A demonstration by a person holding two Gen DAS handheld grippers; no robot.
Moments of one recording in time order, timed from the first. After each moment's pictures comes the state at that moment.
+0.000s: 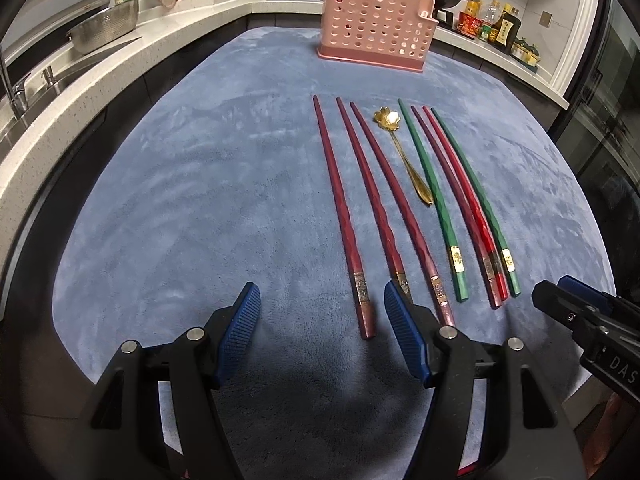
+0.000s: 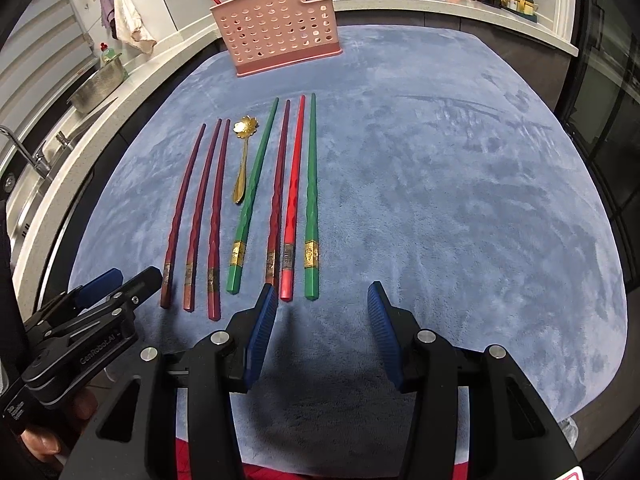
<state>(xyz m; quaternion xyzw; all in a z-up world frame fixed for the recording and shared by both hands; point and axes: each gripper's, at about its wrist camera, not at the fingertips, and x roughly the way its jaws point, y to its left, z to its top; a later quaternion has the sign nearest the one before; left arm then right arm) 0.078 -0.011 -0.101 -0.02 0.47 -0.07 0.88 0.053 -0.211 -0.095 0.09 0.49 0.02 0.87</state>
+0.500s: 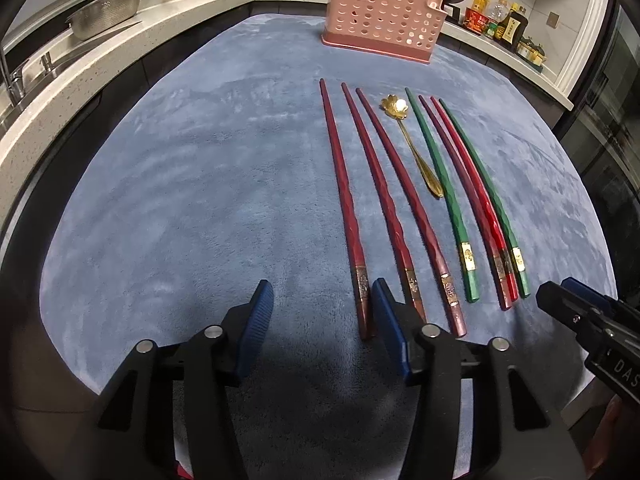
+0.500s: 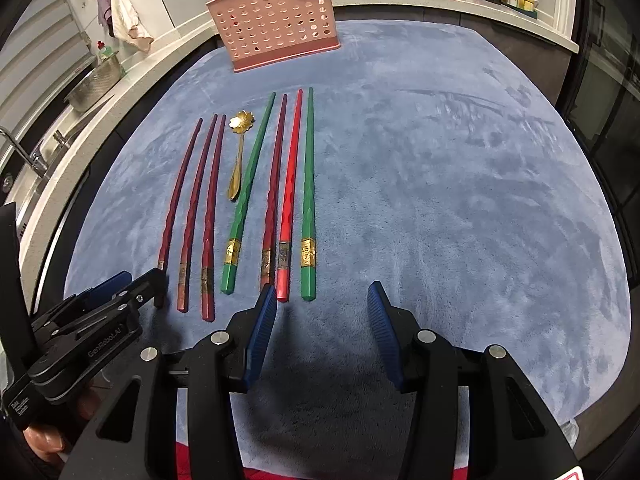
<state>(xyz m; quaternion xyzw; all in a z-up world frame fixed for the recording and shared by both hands) 0.084 -0.009 -0.113 -0.03 0.48 -0.07 0.87 0.057 -0.210 -0.102 0.09 0.49 0.01 0.86</state>
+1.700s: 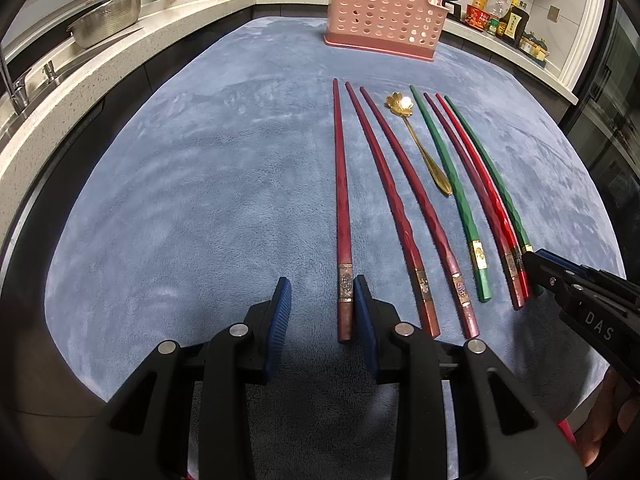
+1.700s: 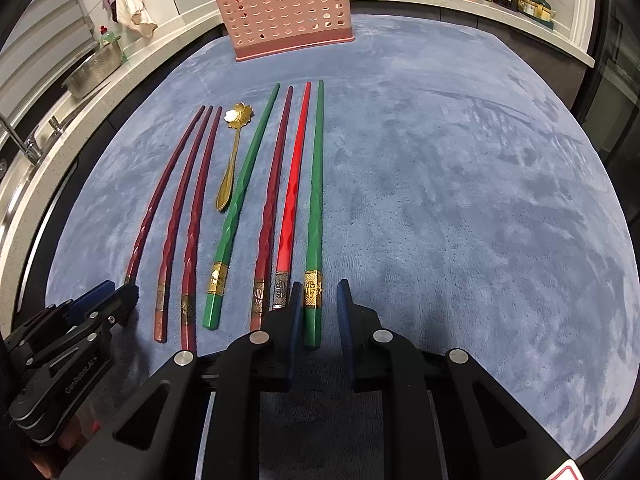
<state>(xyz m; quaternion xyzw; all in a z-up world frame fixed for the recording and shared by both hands) 0.086 -0.009 -0.116 -0.01 0.48 -0.06 0.88 0.090 -0.200 -0.123 0.06 0.49 0.02 0.87</state>
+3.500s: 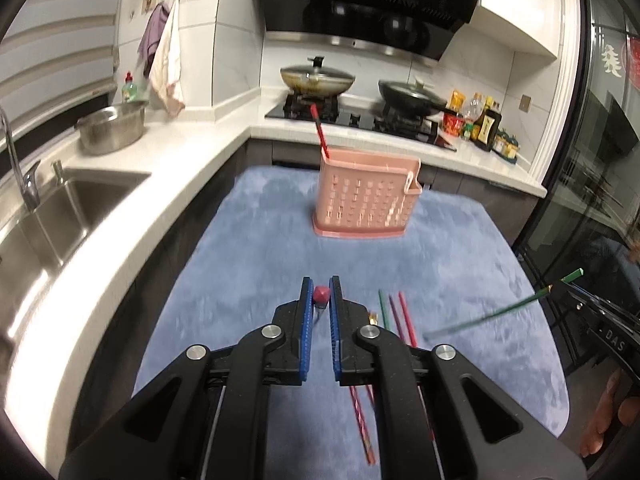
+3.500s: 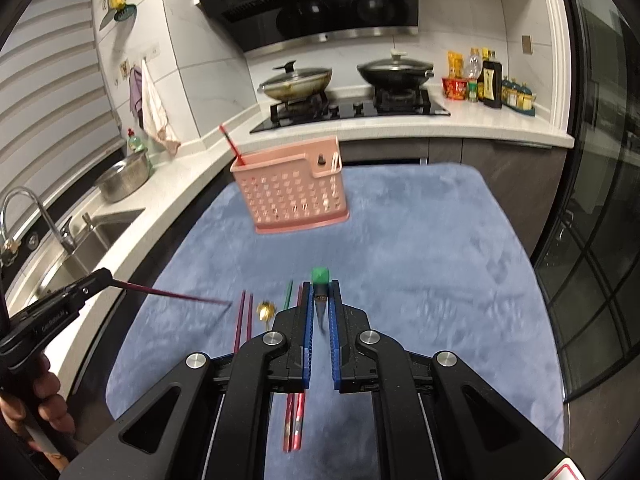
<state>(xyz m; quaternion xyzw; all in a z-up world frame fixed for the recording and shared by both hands) 0.137 0.007 0.069 -0.04 0.31 -0.08 0.94 0.106 -0.249 0.055 0.09 0.32 0.03 0.94</state>
